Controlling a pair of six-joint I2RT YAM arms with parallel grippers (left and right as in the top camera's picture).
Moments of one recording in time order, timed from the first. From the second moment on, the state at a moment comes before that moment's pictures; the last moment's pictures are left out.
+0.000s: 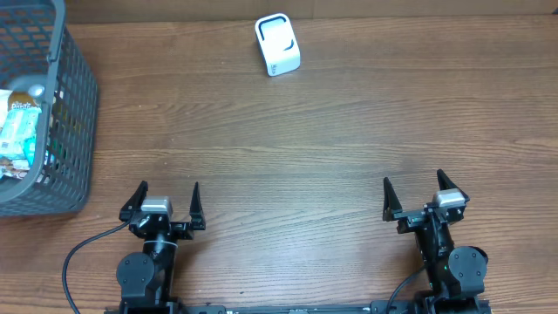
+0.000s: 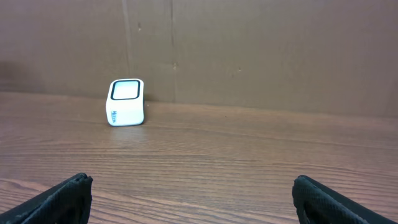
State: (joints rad) left arm 0.02 0.02 0.01 -0.07 0.05 -0.02; right arm 0.08 0.01 0.02 -0.03 -0.07 -0.01
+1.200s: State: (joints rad) left arm 0.02 0.08 0.49 0.47 0.09 0.01; right arm 0.08 0.01 0.02 -0.03 -0.07 -0.01
